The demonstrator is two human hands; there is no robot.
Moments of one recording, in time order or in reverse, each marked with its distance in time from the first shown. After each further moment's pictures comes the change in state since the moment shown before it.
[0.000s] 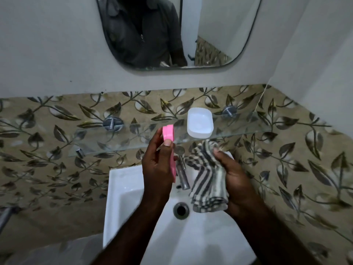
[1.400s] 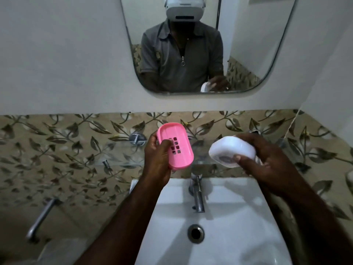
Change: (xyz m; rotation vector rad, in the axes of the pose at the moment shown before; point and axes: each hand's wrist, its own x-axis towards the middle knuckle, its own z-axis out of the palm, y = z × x) left_hand 0.076 0.024 0.008 -0.130 0.173 -0.236; right_hand 0.046 -0.110 -0.030 -1.317 -0.206 -0.733
